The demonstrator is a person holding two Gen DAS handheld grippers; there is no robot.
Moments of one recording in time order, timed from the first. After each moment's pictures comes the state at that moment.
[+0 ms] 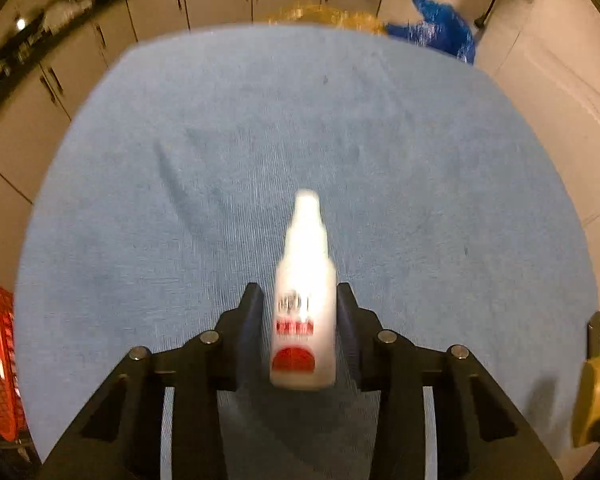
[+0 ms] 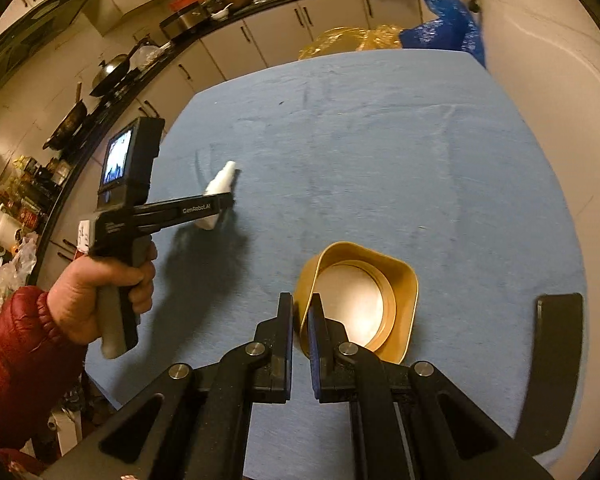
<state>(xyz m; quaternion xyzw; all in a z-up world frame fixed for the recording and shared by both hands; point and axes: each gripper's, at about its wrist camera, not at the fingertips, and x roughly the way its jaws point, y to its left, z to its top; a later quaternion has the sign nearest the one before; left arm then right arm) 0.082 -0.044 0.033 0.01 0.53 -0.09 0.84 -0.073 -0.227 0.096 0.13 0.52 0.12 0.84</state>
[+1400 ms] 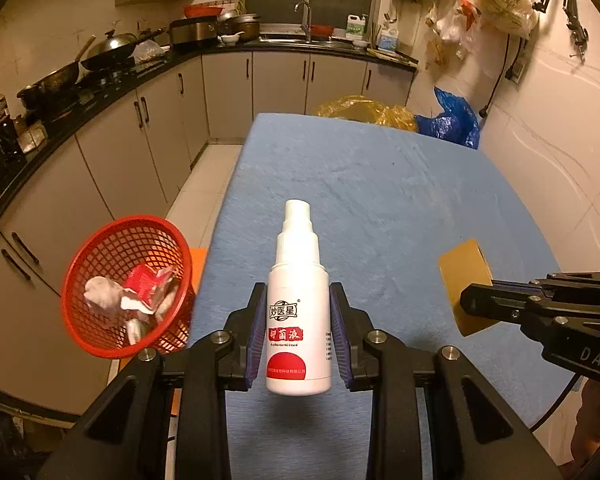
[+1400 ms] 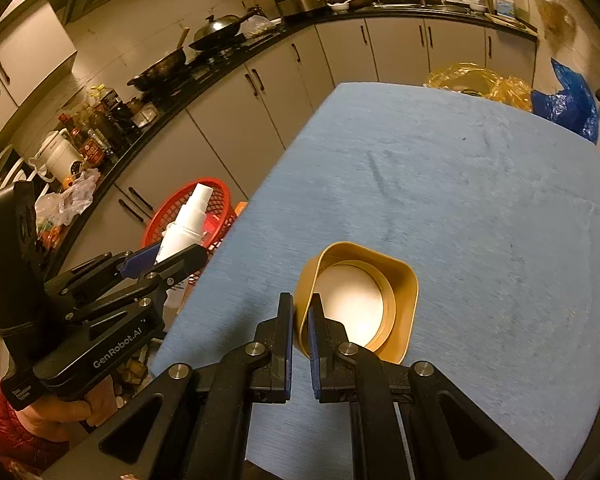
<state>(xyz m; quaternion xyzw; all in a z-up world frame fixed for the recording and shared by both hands) -0.099 0.106 0.153 -0.03 0.41 -0.03 0.91 -0.064 -0.022 0.135 0.04 0.48 0.27 0.83</state>
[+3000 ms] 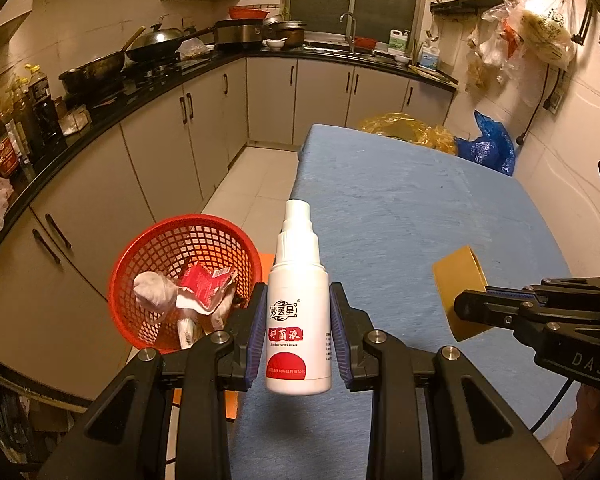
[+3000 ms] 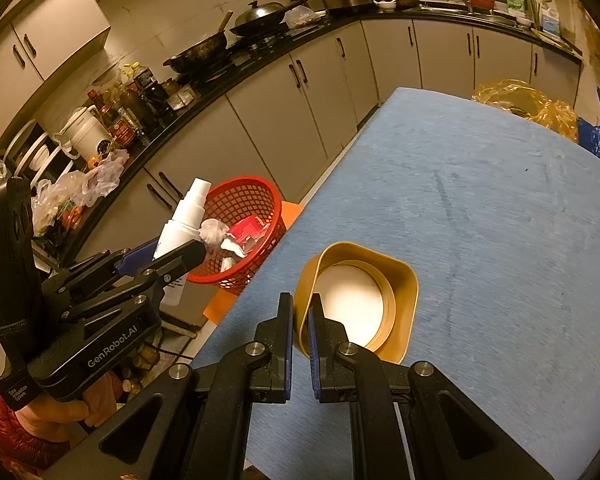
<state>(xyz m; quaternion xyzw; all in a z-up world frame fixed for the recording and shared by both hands) -0.103 0.157 0.160 -0.06 0.40 0.04 0.92 -0.046 0.040 0.137 0.02 0.48 0.33 0.81</state>
